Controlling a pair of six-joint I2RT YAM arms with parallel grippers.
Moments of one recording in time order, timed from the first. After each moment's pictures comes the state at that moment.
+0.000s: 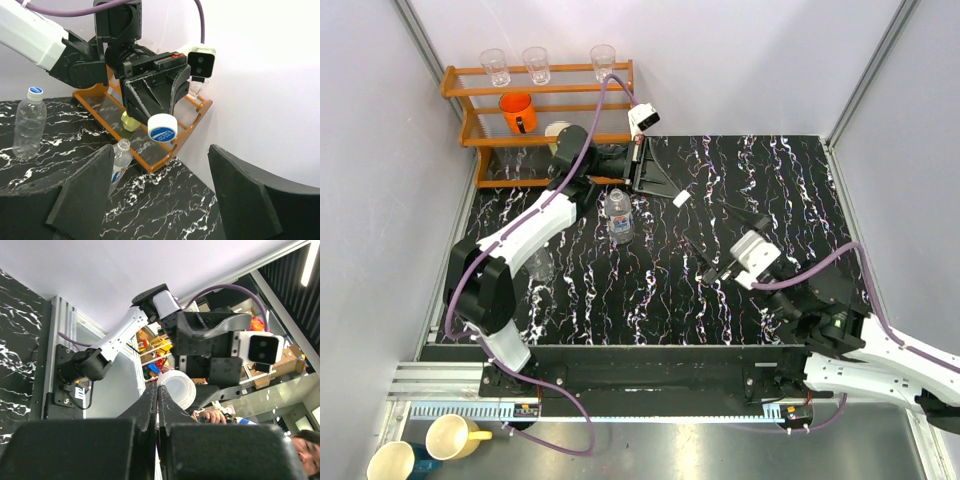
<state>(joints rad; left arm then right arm) -0.51 1.70 1.44 0.66 1.30 -1.46 1.15 0.69 0.86 0.13 0.33 -0.56</state>
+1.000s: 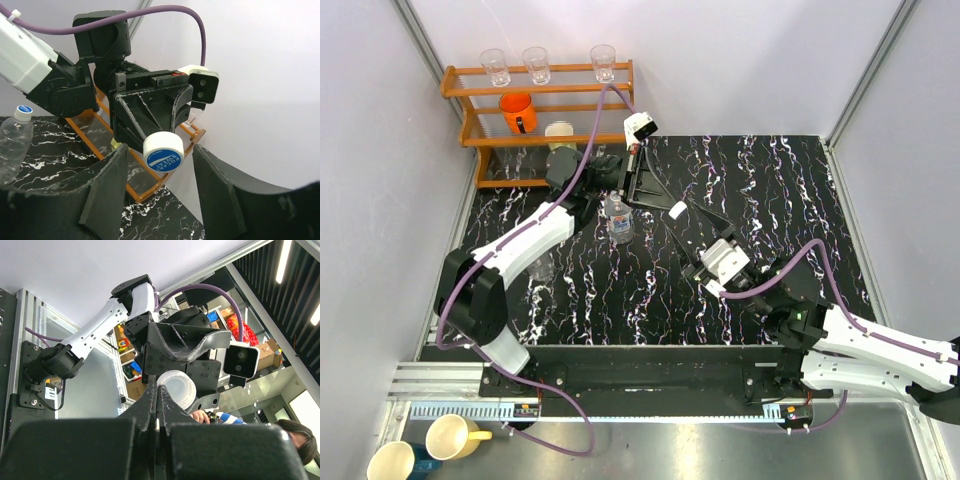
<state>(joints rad) -0.55 1.63 1.31 0.97 1.28 -1.75 1.17 0.84 0.79 0.48 0.27 -0.72</state>
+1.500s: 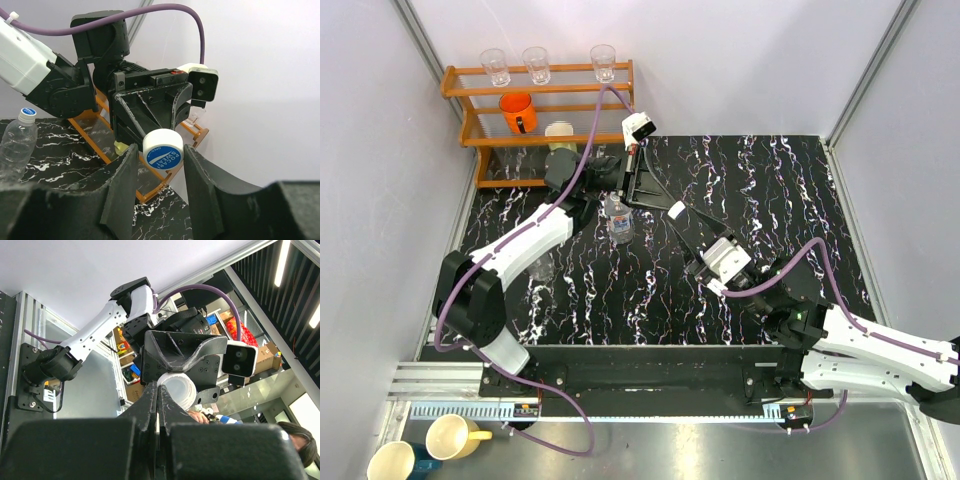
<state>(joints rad) -0.55 1.61 1.30 0.97 1.26 -1.74 1.17 0.84 0.79 0.48 0.28 -0.69</state>
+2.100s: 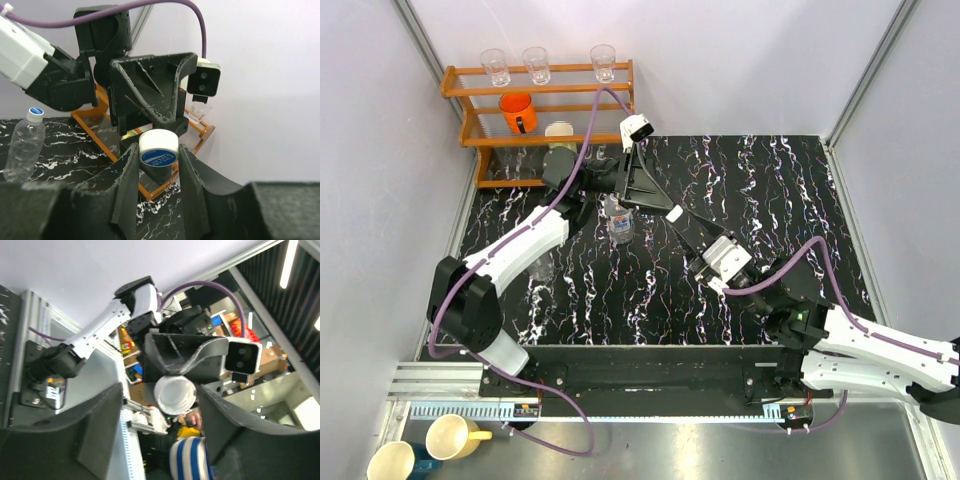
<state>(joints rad) -0.55 1.58 1.28 0.91 1.26 -1.70 1.17 0.83 0.79 0.47 0.28 -0.66</state>
